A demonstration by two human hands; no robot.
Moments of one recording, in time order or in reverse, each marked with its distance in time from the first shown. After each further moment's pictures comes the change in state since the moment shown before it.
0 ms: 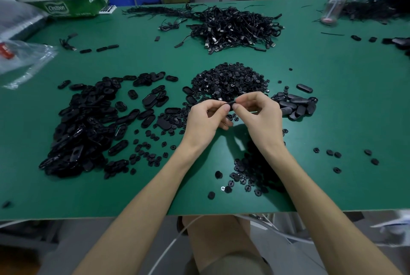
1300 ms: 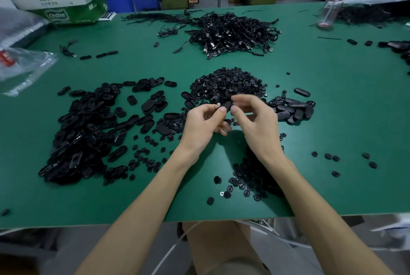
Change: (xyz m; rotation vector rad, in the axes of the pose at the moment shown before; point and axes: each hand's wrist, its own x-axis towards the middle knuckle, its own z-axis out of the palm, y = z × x) left_hand 0.003 -0.001 -0.001 -0.151 -0.008 -0.066; right_hand -0.002 -0.001 0.001 -0.038 -0.035 -0.111
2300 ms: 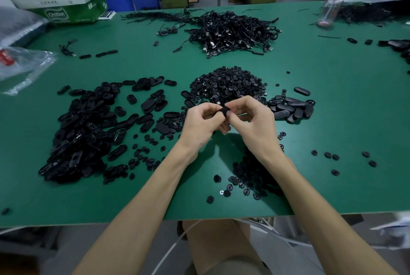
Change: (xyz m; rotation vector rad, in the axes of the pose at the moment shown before) left_hand -0.003 0.009 -0.002 0.063 -0.026 -0.007; right_hand -0.003 -0.005 0.001 0.084 -0.071 0.013
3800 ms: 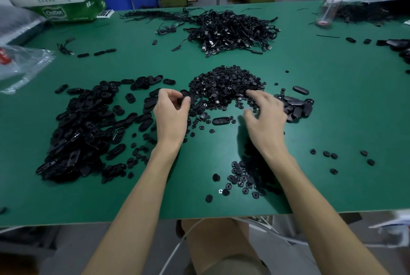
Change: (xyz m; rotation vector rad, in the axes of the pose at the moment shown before) left_hand 0.016 -0.003 -0.041 0.421 0.500 0.106; right_hand 0.011 0.018 -0.007 -0.475 0.127 0.128
